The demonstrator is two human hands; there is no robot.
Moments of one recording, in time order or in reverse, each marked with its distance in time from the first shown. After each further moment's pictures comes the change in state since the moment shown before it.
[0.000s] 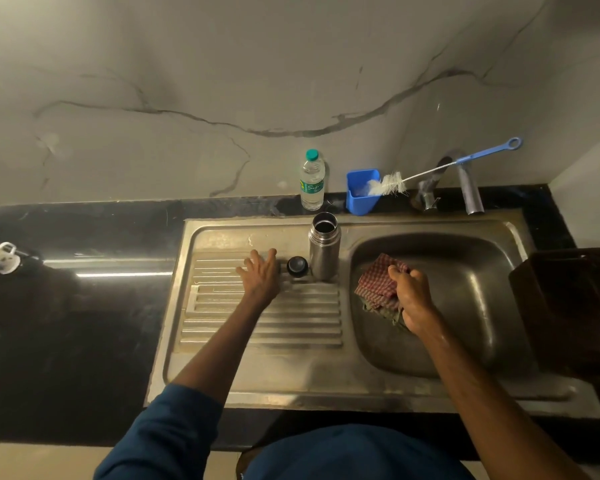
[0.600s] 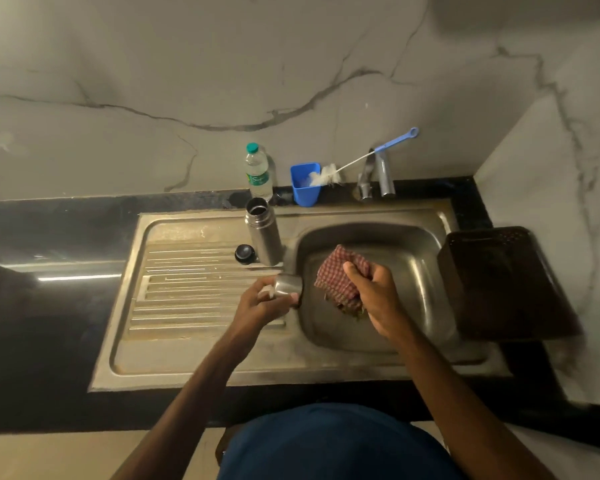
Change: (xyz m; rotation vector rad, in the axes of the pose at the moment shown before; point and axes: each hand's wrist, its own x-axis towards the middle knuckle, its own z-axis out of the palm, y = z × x) left_hand -0.202 0.097 -0.044 -1.534 -0.266 0.165; right_hand -0.066 -0.011 -0.089 0.056 -0.234 -0.235
